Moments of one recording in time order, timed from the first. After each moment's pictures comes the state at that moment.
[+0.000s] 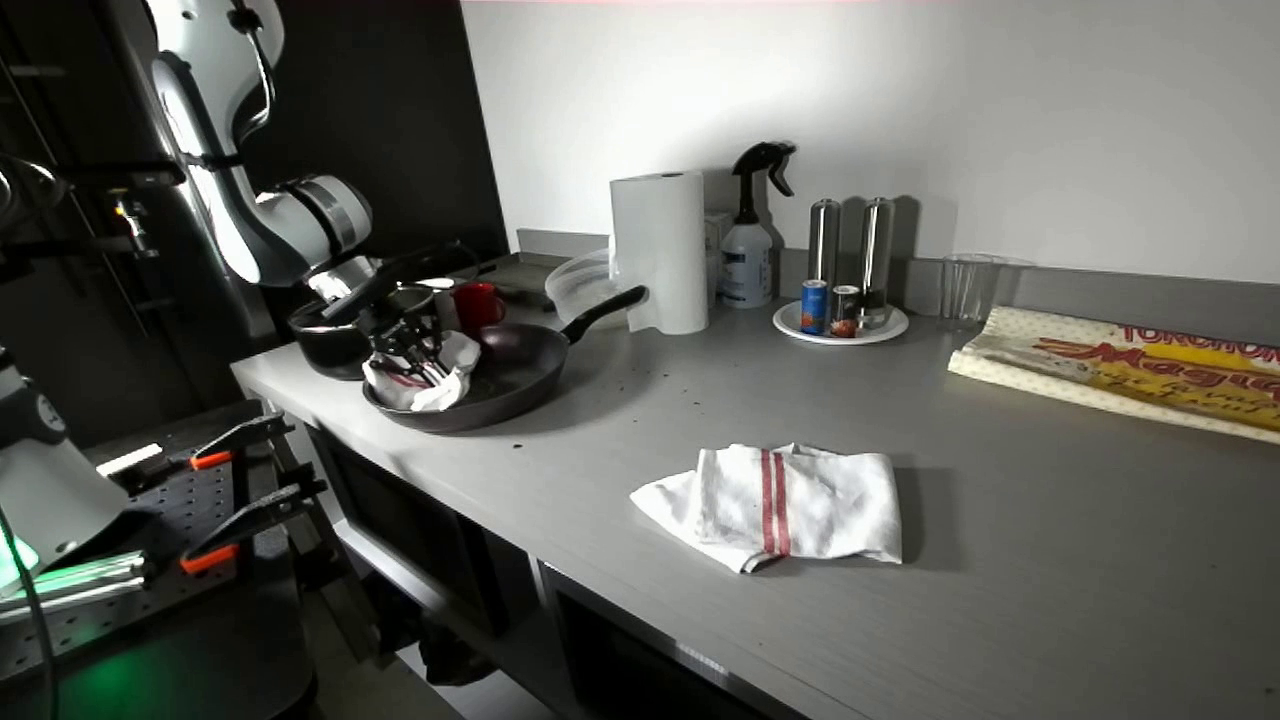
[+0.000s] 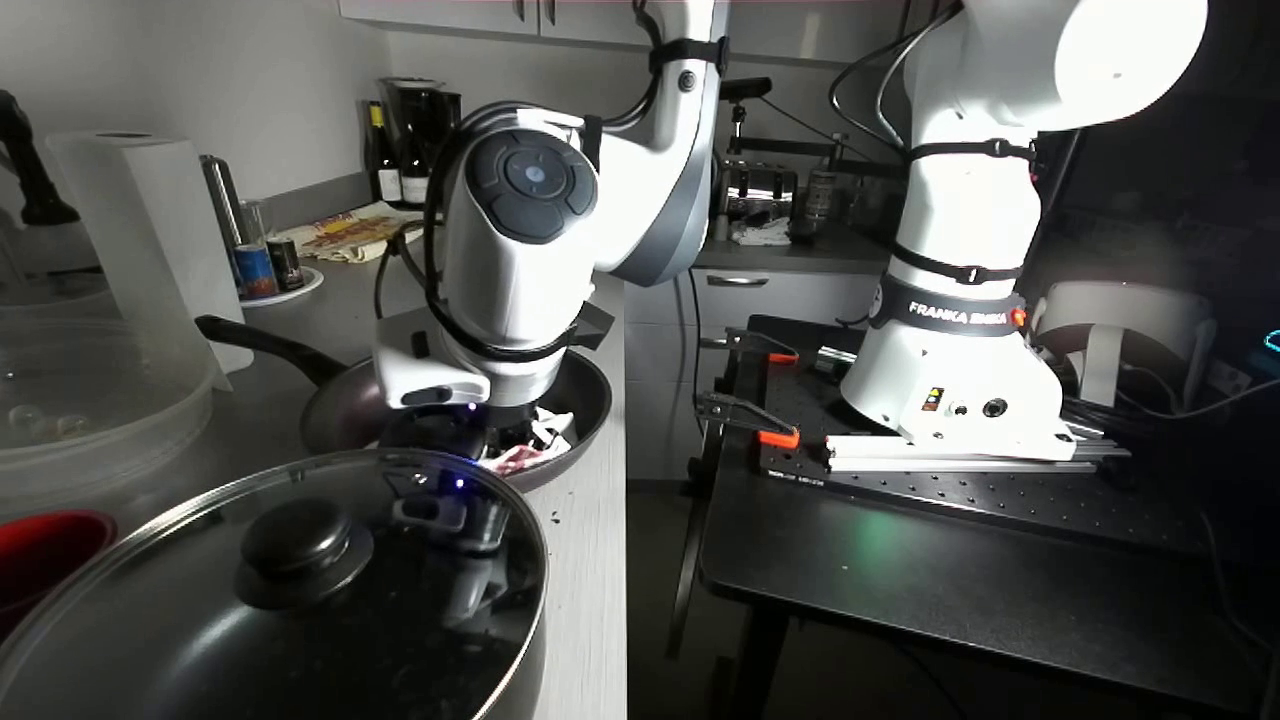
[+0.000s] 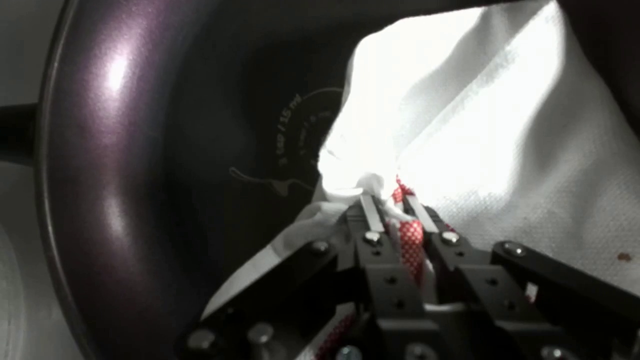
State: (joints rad) arm 0.26 0.52 0.23 -2.39 -1.54 2.49 0.39
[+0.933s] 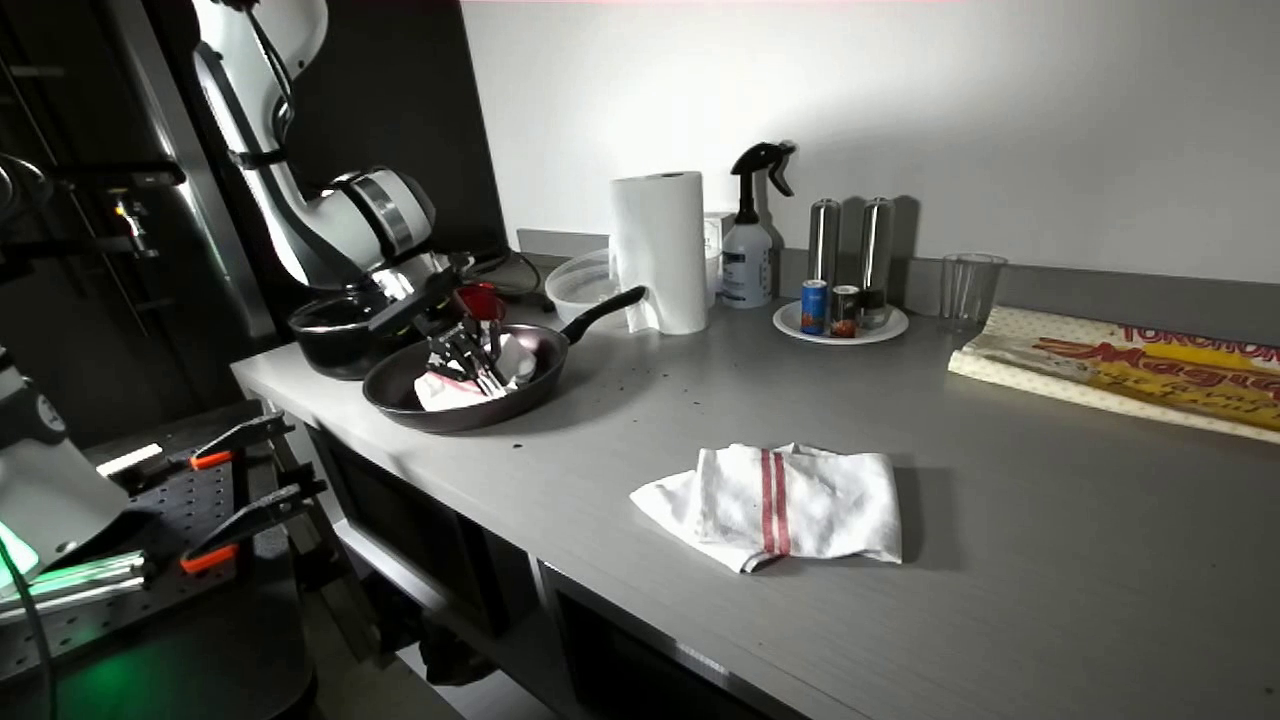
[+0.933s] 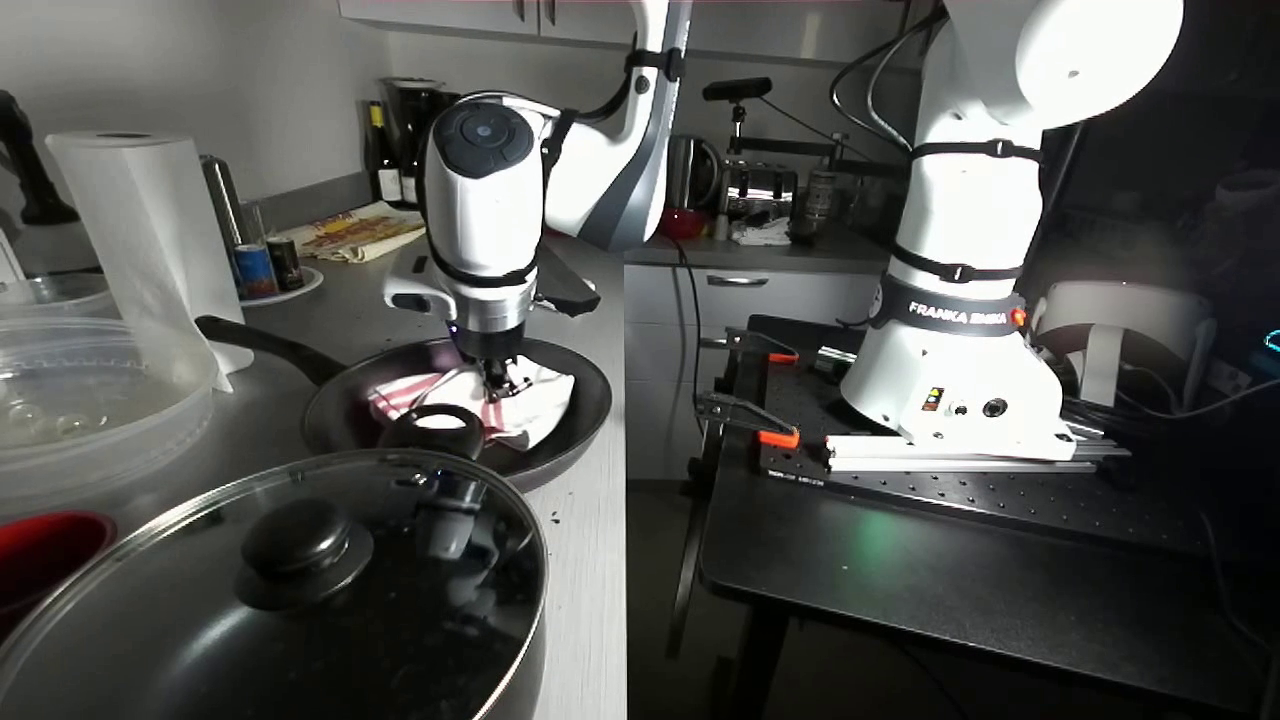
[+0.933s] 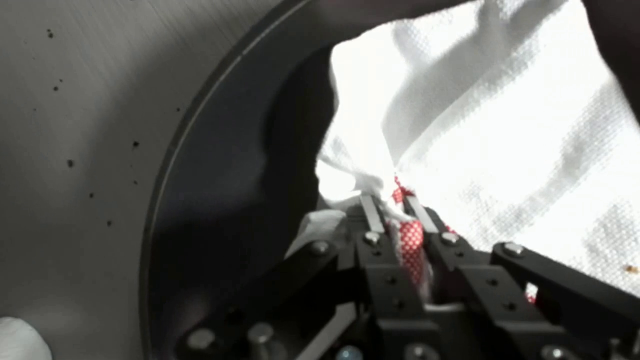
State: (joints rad) arm 0.06 0.52 0.14 -2.34 -1.53 2.62 0.52
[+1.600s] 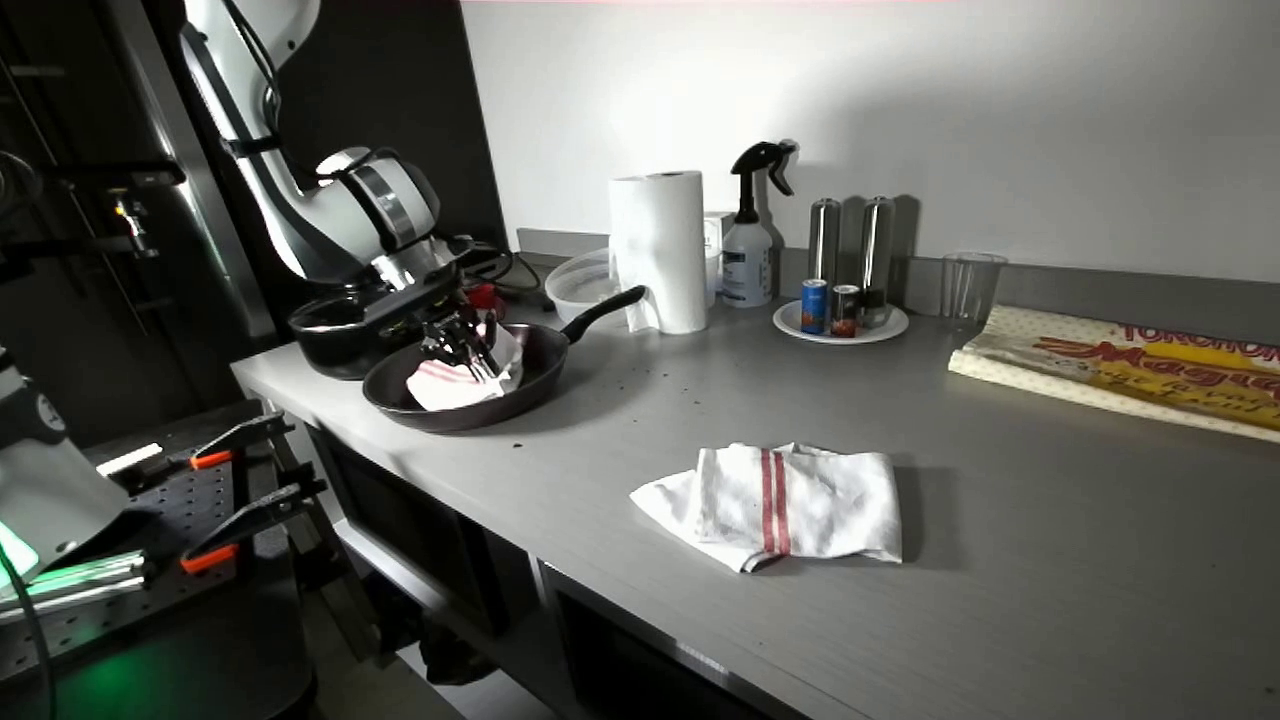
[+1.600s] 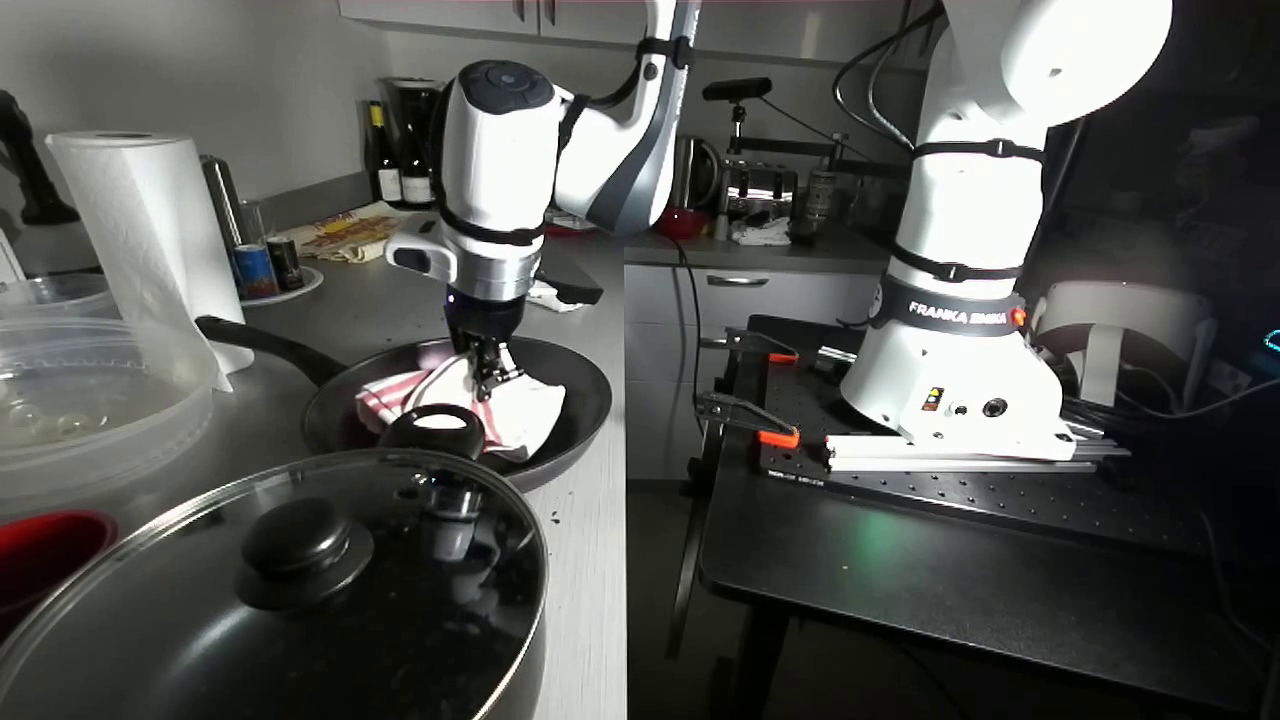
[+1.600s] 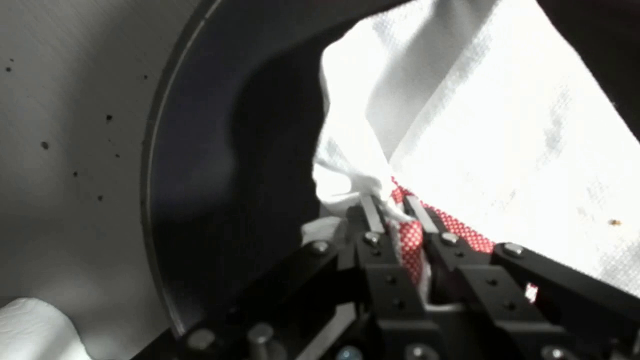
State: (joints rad) arm -0.02 0.47 0.14 -2.37 -1.54 2.84 0.57
